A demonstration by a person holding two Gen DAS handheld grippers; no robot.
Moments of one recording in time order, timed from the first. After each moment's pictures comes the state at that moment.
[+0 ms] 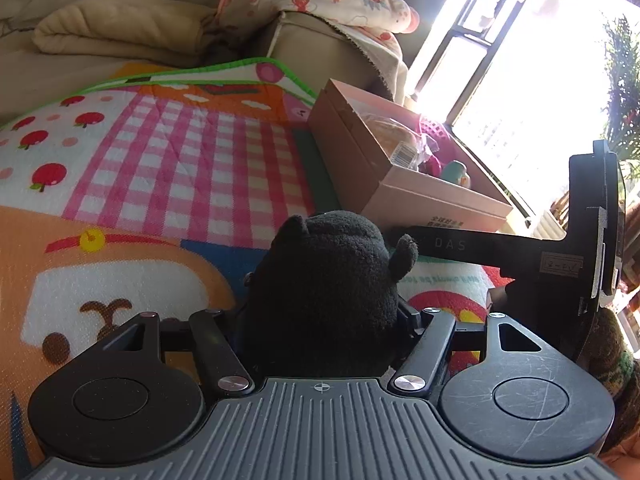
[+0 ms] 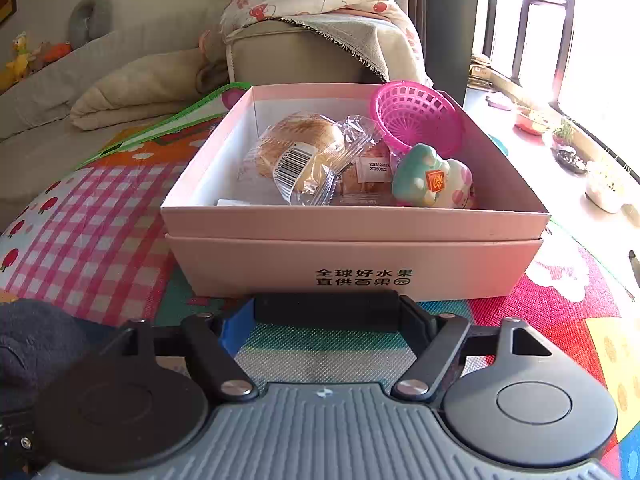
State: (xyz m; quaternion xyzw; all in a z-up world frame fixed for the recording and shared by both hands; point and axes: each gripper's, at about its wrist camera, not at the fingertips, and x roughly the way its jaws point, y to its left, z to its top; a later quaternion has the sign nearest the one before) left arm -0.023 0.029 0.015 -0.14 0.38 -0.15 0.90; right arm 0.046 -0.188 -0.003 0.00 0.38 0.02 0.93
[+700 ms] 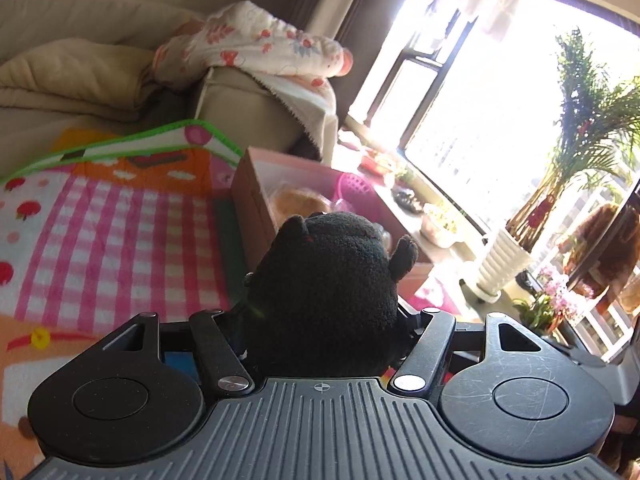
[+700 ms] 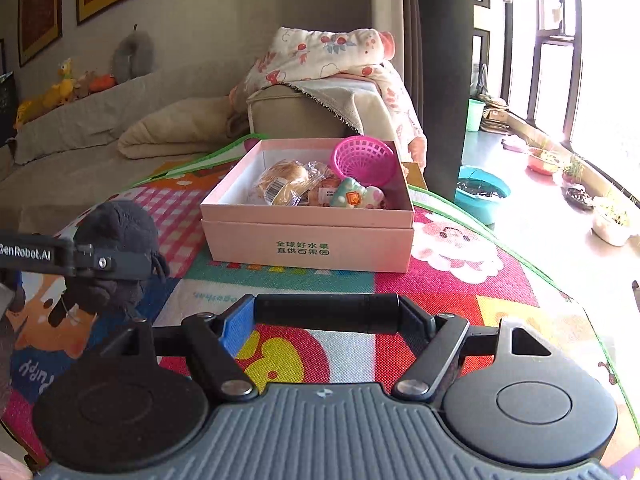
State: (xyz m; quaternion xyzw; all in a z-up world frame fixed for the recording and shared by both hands) left arm -0.004 -0.007 0.089 -0.14 0.30 -0.23 0.91; right arm -0.071 -0.266 0.050 0.01 0.30 0.07 0.95
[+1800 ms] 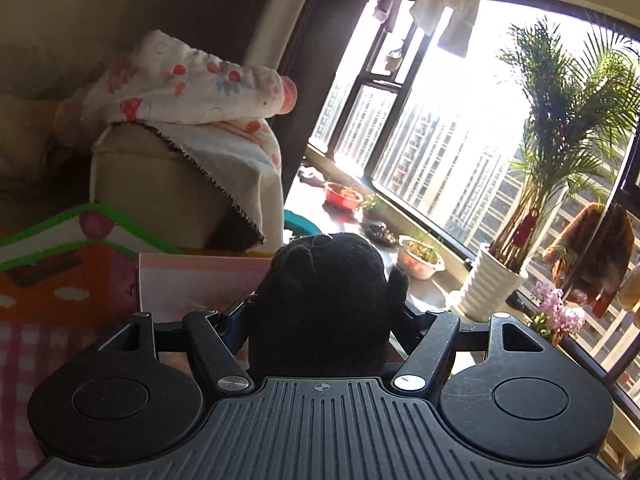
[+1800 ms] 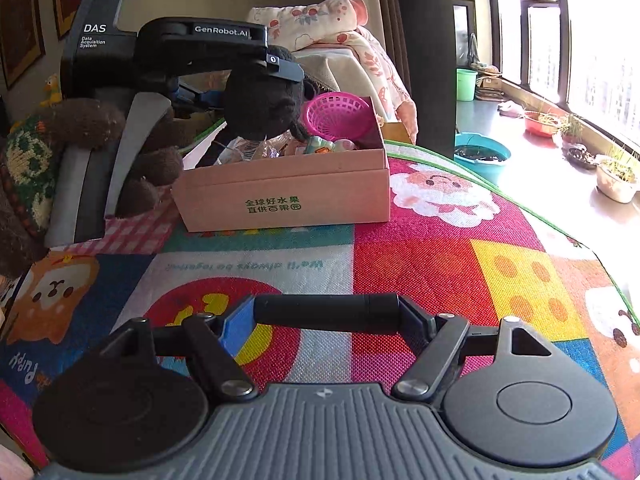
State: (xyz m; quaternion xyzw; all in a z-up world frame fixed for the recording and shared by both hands) left arm 0.121 -0.091 0.080 -0.12 0.25 -0.27 0.92; right arm -0.072 -0.286 0.008 0.04 0.33 0.07 0.94
